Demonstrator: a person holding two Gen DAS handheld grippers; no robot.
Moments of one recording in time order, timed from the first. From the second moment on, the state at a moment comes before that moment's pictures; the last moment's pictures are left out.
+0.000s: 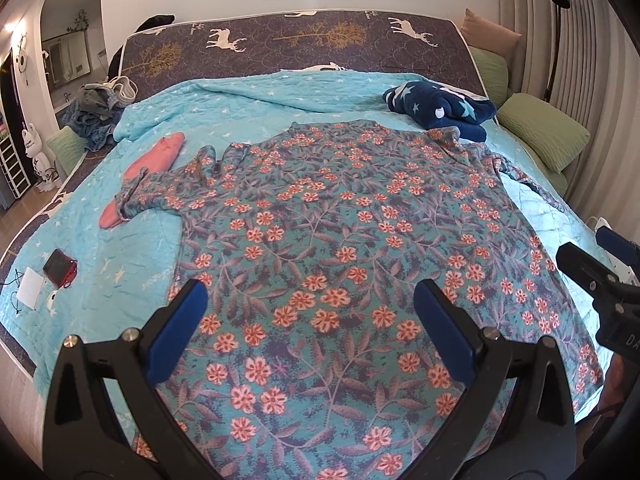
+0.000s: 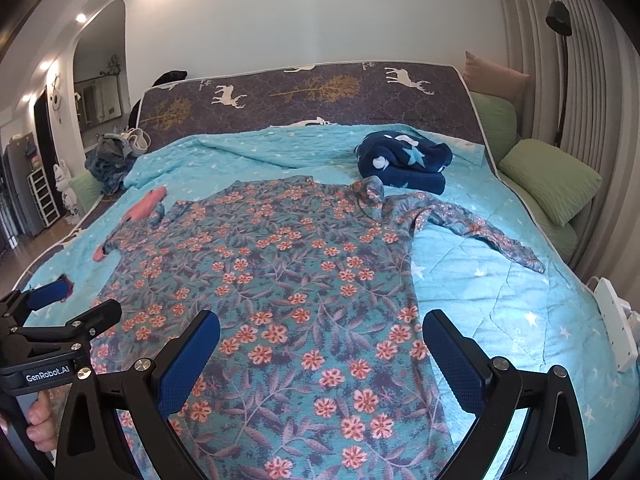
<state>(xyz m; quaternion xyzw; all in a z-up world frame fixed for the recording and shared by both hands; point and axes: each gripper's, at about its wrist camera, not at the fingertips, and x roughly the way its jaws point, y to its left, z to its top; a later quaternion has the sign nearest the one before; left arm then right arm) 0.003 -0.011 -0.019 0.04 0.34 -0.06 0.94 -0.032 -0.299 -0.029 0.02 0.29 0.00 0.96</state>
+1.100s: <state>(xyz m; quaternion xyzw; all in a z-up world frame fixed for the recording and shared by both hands) -0.002 -0.018 -0.020 0.06 0.34 -0.07 0.94 -0.035 -0.303 -0.036 0.03 0.29 -0.01 0.96</state>
